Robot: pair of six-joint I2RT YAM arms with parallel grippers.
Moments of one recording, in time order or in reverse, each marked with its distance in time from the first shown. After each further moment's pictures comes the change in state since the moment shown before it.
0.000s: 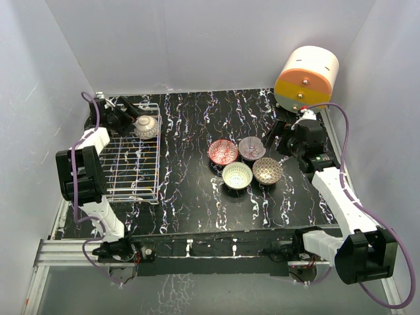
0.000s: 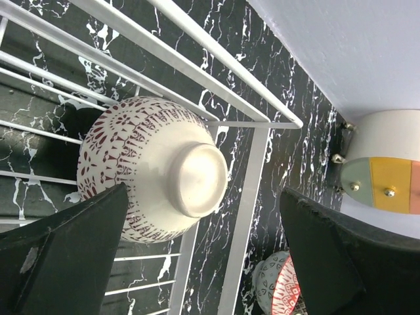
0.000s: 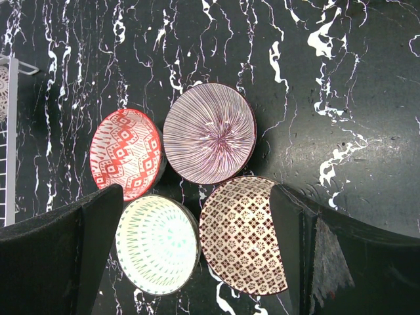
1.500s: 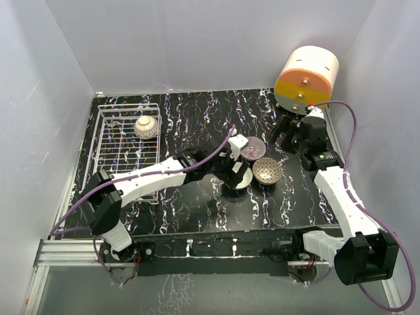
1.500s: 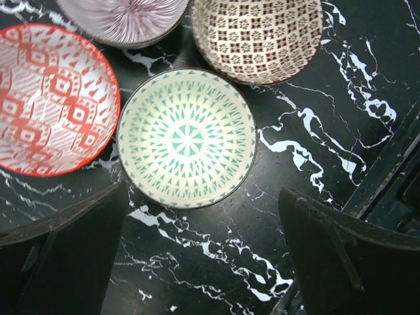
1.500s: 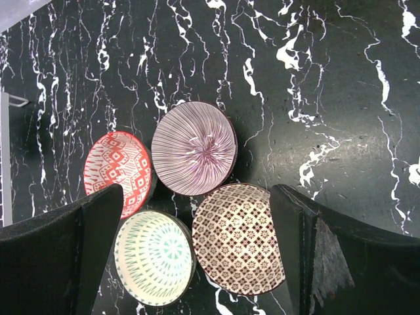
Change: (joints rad) left arm -1.133 -0.216 -0.013 -0.328 -0.441 0.571; right arm -0.012 -0.007 0.048 -0.050 0.086 0.034
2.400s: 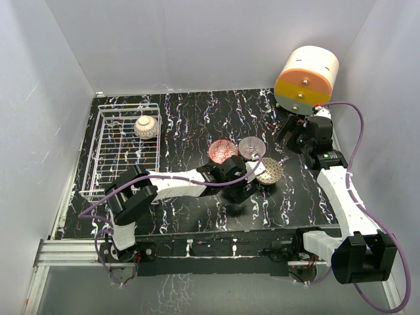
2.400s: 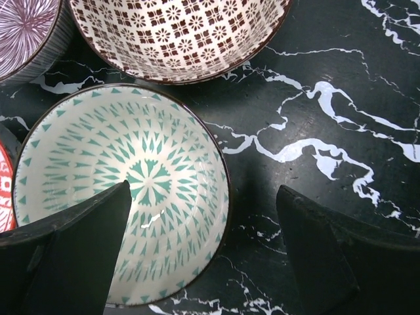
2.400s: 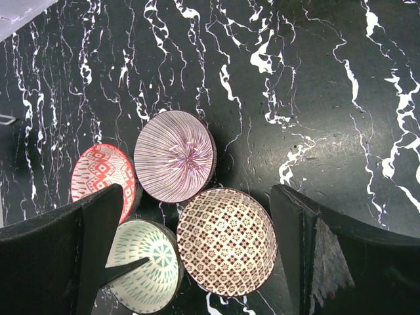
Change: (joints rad) left arm -0.122 0.221 -0.075 0.274 -0.008 0.271; right arm -0.073 0.000 0.005 -0.019 -0.005 -0.002
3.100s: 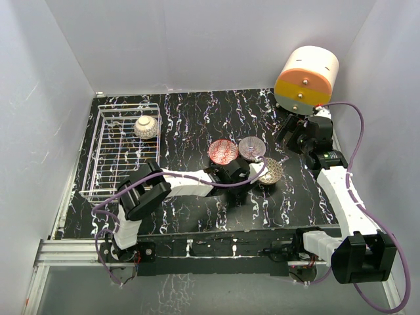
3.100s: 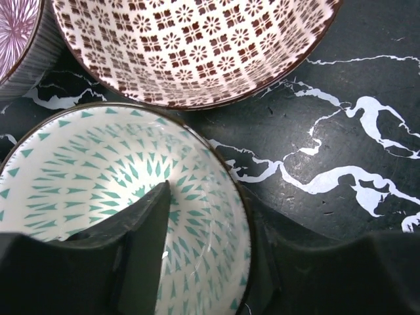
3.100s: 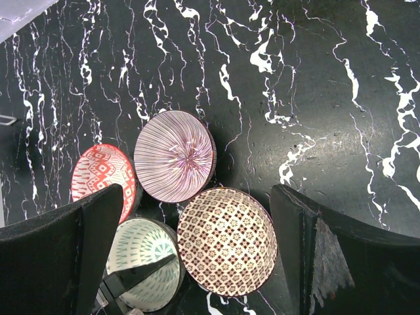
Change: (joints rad) left arm 0.001 0.127 0.042 0.069 -0.045 0.033; right arm -0.005 0.000 -0.002 0.001 -0.006 0.003
